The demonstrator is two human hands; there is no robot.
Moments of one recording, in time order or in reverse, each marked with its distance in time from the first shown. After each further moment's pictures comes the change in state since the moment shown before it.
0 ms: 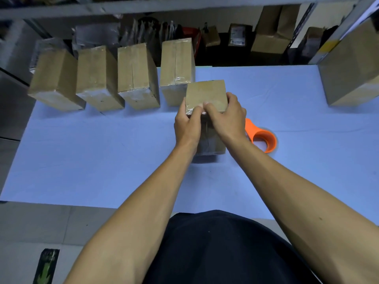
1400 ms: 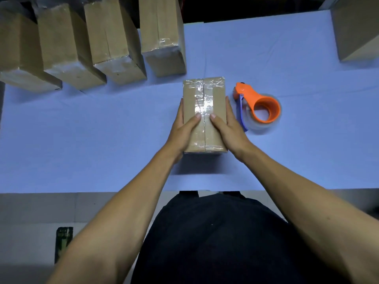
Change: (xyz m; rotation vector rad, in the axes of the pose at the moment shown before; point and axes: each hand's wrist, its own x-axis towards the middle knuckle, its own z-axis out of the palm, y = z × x) left_hand -0.011 -0.079 -0.031 -0.026 -0.401 -0.169; right_hand -0.041 0.115 0.016 0.350 -0.402 0.216
